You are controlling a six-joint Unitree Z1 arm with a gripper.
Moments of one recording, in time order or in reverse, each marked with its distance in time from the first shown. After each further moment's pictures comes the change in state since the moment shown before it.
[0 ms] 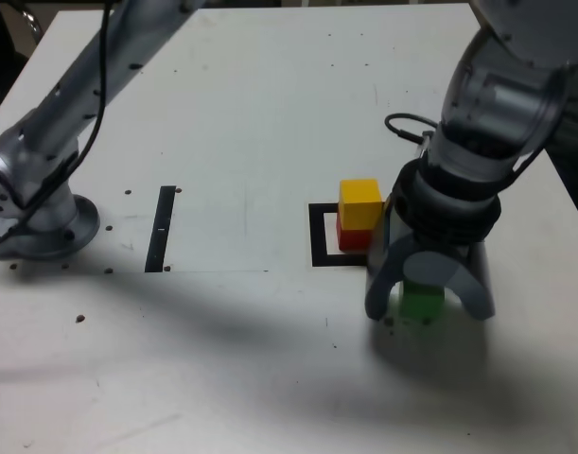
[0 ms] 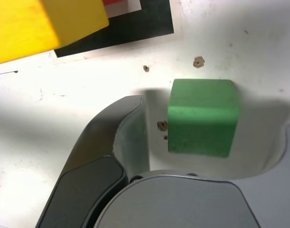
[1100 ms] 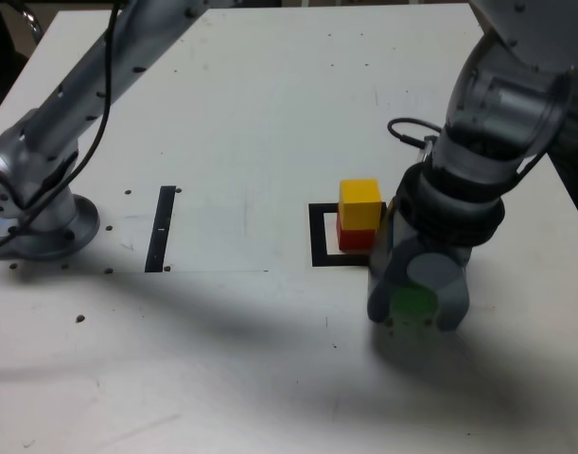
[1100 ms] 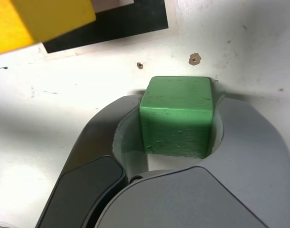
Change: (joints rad) arm 0.003 0.003 -0.022 0.012 -0.009 0.004
